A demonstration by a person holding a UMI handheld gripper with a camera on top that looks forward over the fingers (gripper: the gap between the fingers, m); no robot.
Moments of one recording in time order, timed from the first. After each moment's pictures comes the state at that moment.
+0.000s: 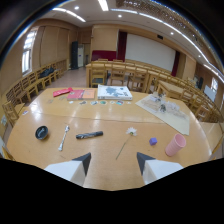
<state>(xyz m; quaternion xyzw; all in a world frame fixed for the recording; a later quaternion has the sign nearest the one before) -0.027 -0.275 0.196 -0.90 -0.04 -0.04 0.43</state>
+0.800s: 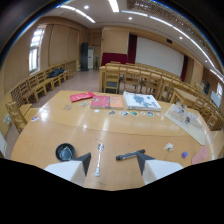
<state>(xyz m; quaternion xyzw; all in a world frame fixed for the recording) -0.227 -0.191 0.173 -0.89 -0.07 -0.01 0.44</state>
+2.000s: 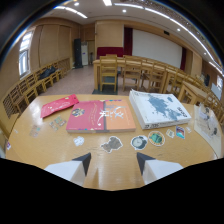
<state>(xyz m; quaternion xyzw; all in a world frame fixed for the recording) -0.254 0.122 0.045 -0.91 -0.04 0.00 0.42</state>
